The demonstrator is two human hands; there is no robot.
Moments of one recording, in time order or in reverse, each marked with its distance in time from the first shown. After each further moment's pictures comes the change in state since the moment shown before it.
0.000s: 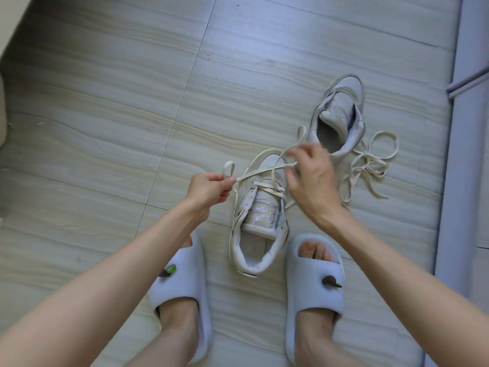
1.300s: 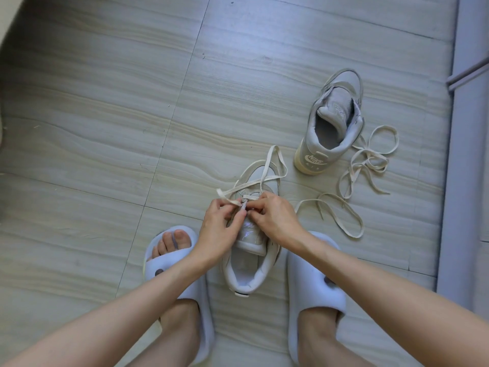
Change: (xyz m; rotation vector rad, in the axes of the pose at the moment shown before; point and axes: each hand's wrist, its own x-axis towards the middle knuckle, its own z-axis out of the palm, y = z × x) left_hand -0.039 -0.065 0.016 0.421 0.029 0.421; right_hand -0.038 -0.006 0.062 0.132 -0.521 0.071
